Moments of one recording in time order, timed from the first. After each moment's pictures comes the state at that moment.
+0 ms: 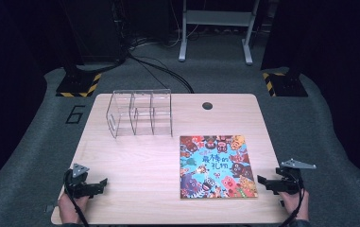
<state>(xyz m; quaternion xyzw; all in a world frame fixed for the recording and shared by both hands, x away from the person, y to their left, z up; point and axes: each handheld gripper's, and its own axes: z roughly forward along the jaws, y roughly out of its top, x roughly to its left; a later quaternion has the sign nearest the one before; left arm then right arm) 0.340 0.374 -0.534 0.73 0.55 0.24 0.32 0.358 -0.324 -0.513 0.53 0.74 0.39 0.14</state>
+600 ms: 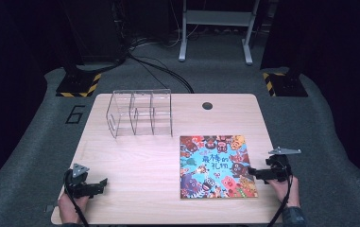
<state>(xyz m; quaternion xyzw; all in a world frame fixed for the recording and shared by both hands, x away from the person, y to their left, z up) 0.340 0.374 -0.534 0.73 0.55 0.24 0.32 0.395 -0.295 -0.498 0.52 0.76 0.36 0.12</state>
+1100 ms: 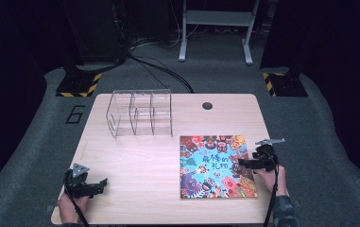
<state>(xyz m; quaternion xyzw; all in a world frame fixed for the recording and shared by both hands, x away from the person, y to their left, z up) 0.340 0.374 -0.534 0.73 0.55 0.24 0.32 0.435 -0.265 -0.504 0.52 0.77 0.34 0.10</state>
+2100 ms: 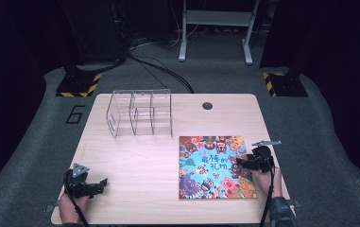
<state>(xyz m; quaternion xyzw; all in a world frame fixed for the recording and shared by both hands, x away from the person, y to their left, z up) 0.340 0.374 -0.534 0.73 0.55 0.24 0.32 0.431 -0.253 -0.510 0.54 0.76 0.34 0.11</state>
